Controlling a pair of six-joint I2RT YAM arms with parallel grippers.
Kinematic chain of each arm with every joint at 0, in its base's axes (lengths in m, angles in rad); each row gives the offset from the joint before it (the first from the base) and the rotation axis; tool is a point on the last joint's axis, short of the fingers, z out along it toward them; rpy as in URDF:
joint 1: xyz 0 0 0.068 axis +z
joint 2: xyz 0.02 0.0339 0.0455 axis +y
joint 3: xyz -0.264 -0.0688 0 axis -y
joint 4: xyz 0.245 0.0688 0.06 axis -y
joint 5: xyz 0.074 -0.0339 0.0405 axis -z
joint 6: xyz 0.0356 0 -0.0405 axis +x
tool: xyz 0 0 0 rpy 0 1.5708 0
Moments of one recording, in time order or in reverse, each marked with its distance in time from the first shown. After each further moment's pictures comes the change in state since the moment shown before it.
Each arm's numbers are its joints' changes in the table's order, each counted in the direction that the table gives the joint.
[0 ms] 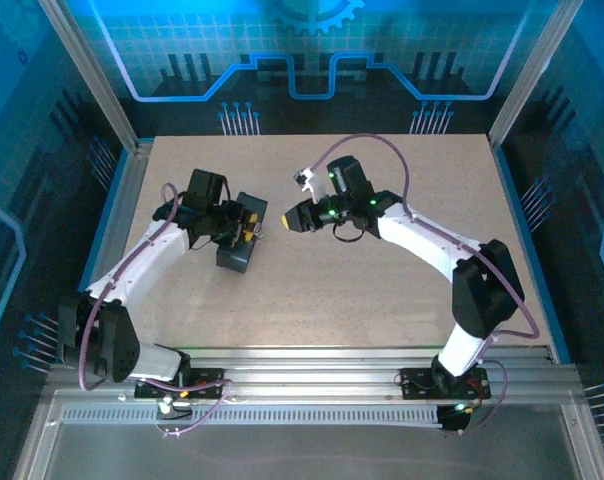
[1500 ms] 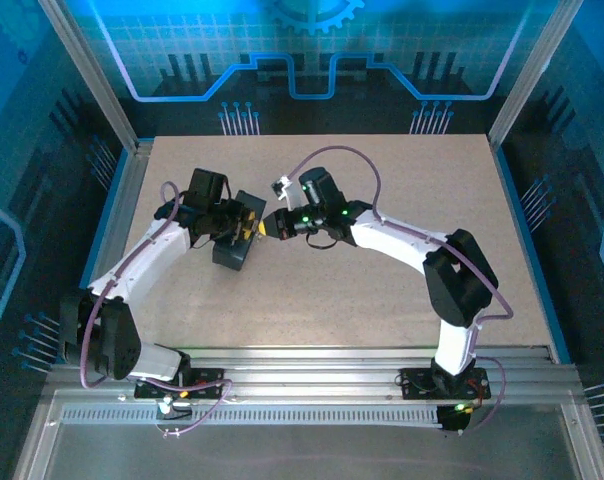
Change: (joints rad) left arm -0.004 0.015 0.002 0.020 -0.058 -0.019; right arm 0.098 0.159 0.034 0.208 -0.056 0.391
